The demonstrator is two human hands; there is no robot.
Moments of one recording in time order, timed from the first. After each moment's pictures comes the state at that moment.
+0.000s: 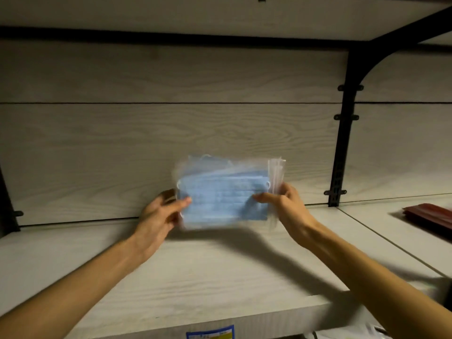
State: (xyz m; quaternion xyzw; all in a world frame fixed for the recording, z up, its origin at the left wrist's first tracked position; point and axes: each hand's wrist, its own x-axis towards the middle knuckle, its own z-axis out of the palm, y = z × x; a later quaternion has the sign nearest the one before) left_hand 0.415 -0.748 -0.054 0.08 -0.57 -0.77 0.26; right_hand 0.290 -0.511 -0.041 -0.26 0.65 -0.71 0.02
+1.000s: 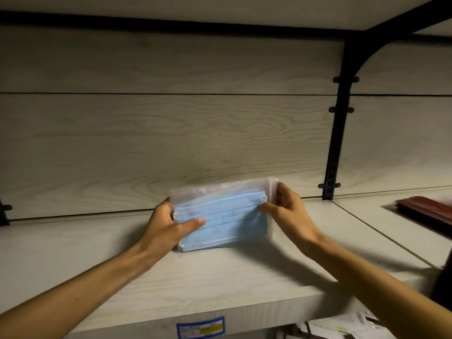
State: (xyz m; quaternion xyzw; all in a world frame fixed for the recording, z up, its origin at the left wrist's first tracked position) left_hand 0.423 -0.720 -0.078 0.05 -0.75 -0.59 0.28; right_hand 0.295 -0.491 -0.067 -0.31 0.66 -0.68 -0.01
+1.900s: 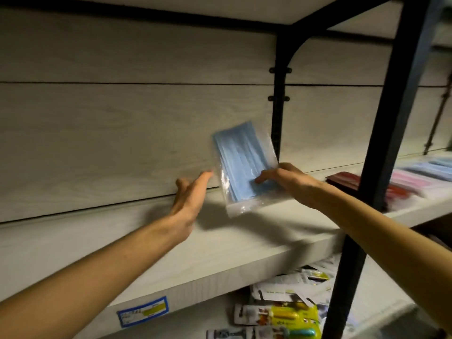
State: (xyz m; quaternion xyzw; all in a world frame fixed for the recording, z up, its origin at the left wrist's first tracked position) left_hand 0.353 -0.584 -0.040 0.19 -0.72 -0.65 0.17; right_hand 0.255 -0.376 -0.020 -0.15 0.82 -0.55 0.05
